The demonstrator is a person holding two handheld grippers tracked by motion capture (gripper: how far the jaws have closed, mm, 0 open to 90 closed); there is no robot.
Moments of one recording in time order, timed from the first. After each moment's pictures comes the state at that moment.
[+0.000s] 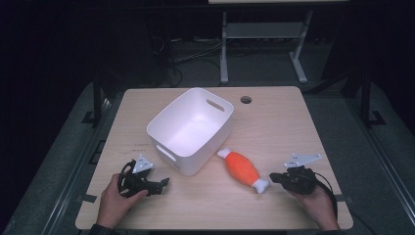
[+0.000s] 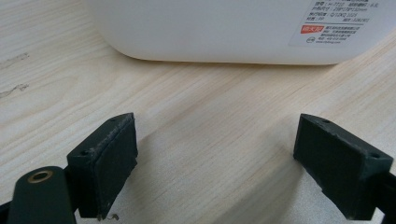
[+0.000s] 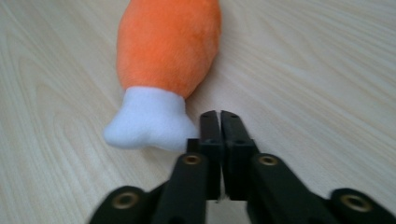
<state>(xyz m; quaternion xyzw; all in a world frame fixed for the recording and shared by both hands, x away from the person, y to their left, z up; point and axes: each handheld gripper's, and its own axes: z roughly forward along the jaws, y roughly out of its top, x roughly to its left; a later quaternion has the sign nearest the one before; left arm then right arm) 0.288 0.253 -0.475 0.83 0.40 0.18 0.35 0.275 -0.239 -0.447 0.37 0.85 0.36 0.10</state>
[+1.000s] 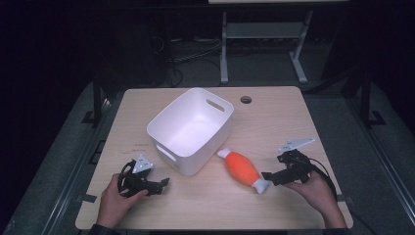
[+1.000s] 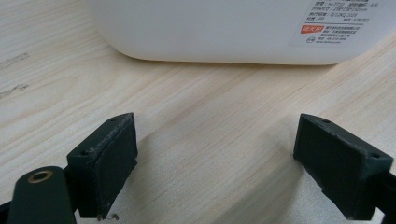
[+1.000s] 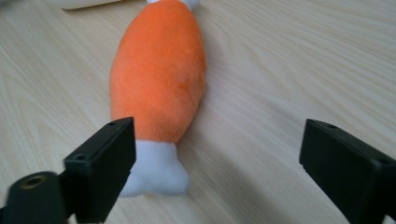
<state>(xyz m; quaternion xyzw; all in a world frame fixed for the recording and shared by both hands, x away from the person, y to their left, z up) 0.288 0.253 -0.475 0.83 0.40 0.18 0.35 0.300 -0.222 -0.416 0.40 0.85 0.33 0.08</state>
